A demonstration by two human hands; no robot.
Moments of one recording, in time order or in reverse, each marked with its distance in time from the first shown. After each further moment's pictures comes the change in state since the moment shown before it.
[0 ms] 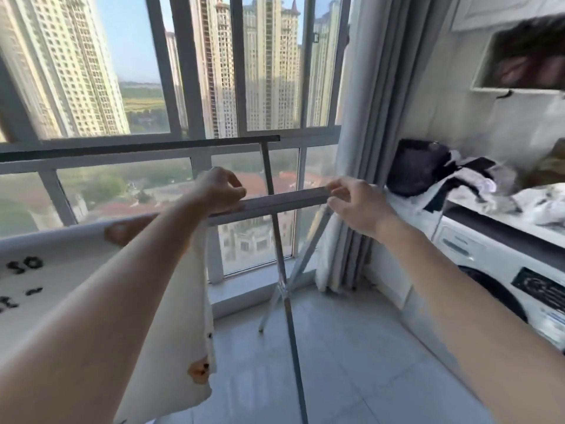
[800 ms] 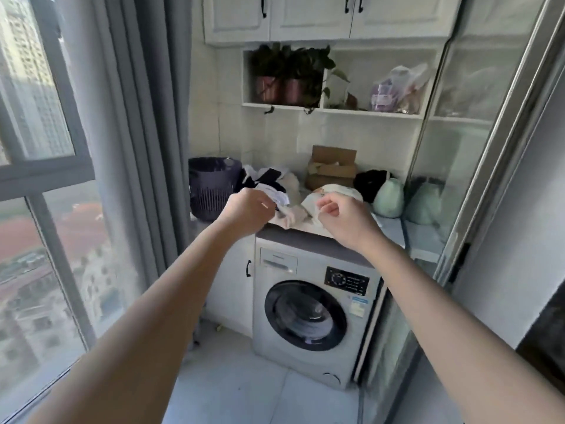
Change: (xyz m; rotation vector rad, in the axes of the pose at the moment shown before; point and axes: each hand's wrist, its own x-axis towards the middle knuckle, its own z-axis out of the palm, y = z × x) left_hand 0.202 0.362 0.362 -0.355 -0.451 0.586; right_hand 0.065 0.333 -0.226 -0.238 0.481 0.553
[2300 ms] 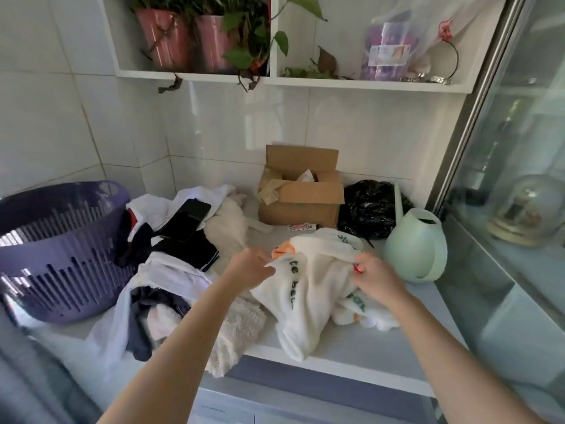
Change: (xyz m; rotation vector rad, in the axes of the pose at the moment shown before) left_hand 0.566 -0.123 0.348 0.032 -0.460 -0.090; right_hand 0.481 0.420 0.094 -0.202 -0.075 0.538
